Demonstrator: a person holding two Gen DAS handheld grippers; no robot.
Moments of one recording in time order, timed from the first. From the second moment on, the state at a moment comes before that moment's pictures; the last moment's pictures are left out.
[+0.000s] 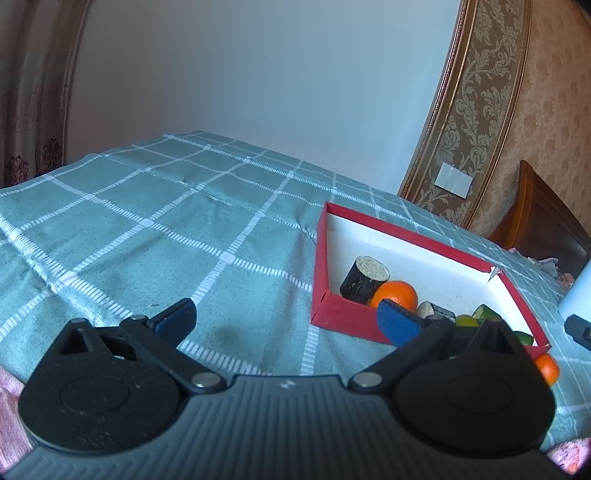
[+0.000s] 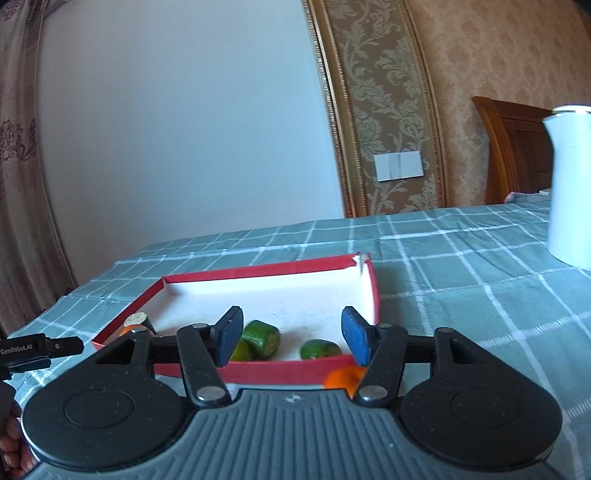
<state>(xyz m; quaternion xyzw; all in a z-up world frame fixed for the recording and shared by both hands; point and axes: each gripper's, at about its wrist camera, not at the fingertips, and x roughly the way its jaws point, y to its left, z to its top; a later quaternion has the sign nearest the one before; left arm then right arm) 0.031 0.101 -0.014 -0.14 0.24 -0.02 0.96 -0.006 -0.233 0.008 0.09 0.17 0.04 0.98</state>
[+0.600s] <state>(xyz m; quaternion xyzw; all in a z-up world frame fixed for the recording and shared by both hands) 0.032 0.083 -0.013 -0.08 0.25 0.02 0.97 -0.038 -0.277 -0.017 0.15 0.19 0.01 0.97</state>
